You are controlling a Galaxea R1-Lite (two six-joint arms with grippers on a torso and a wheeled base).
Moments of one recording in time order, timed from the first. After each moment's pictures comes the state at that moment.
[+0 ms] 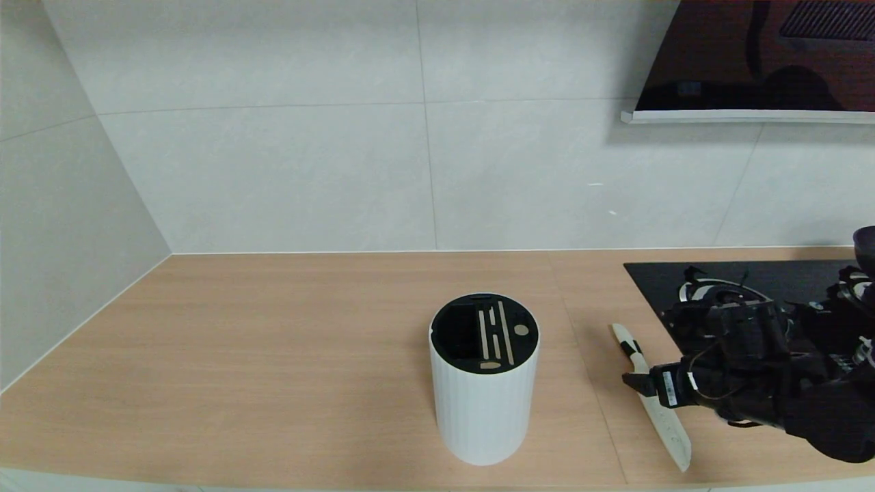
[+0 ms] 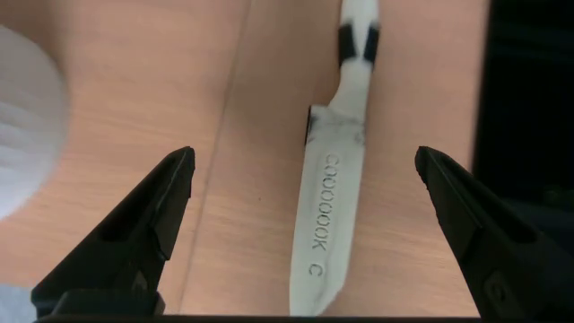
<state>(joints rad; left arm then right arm) 0.00 0.00 0.00 0.00 0.01 0.00 0.23 1.94 -0.53 -0.73 -0.05 0.03</state>
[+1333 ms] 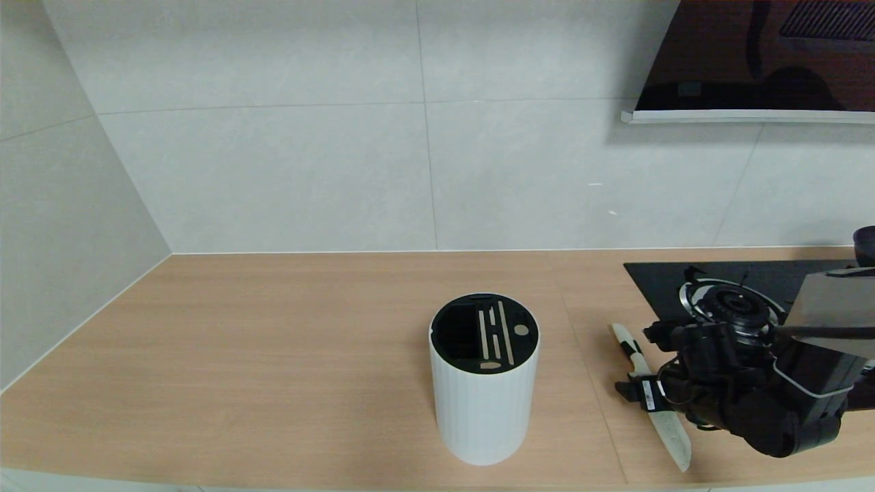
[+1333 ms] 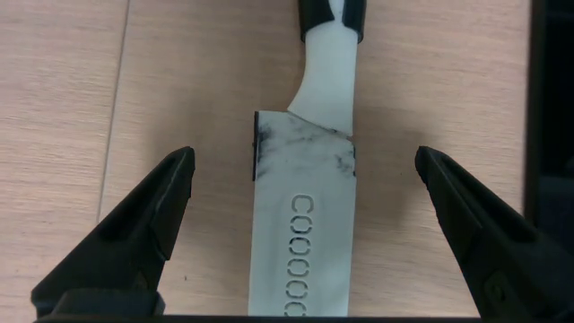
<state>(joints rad) 0.00 0.00 0.00 0.00 0.01 0.00 0.19 2.23 -0.61 -0.92 -0.13 0.03</state>
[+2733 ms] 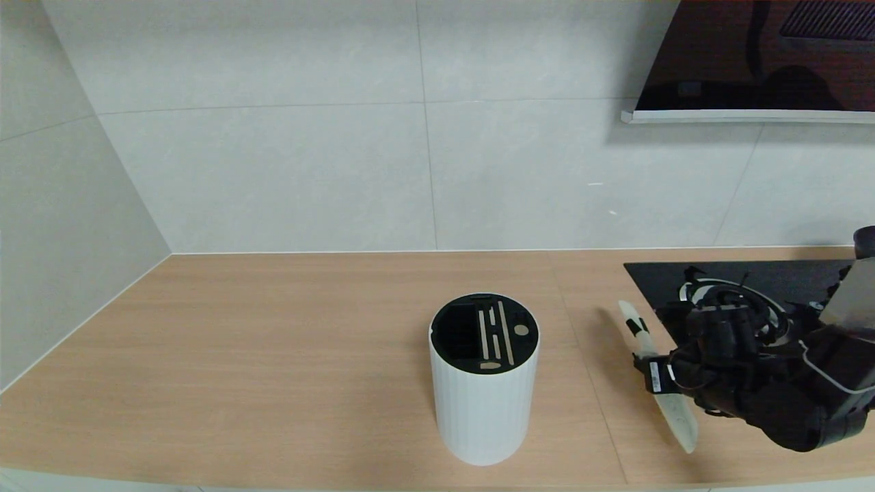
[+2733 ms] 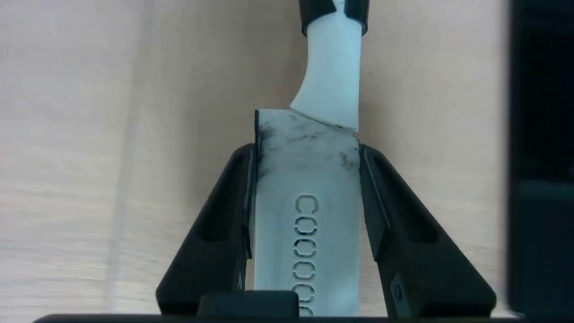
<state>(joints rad) 0.00 0.00 0.00 0.00 0.01 0.00 0.20 2.10 -0.59 -0.91 -0.13 0.06</state>
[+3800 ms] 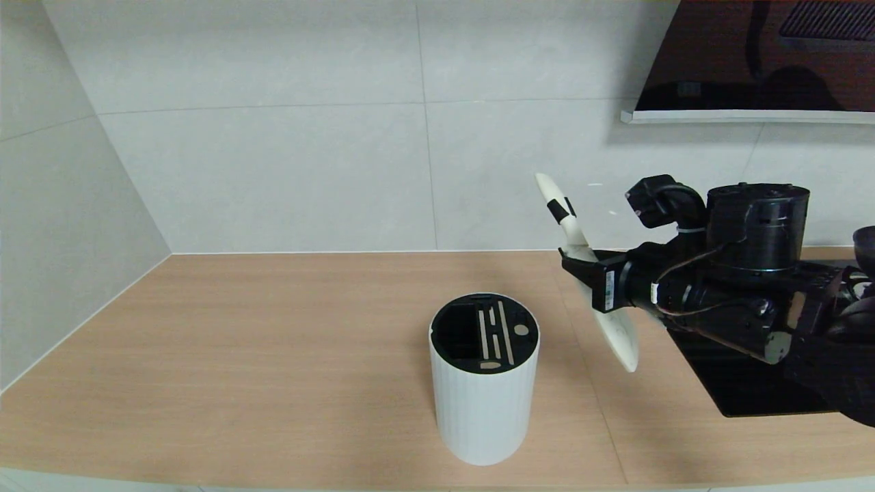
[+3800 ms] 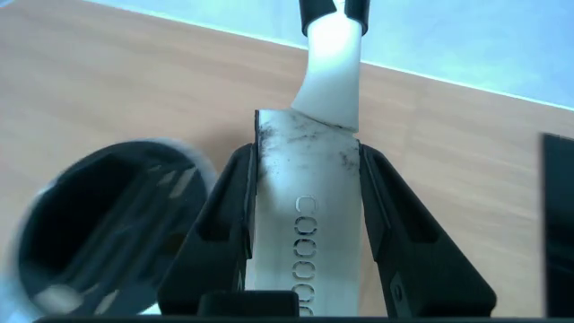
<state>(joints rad) 0.00 0.00 0.00 0.00 -0.04 0.04 0.57 1.69 -0.85 -0.65 -0.12 0.04</state>
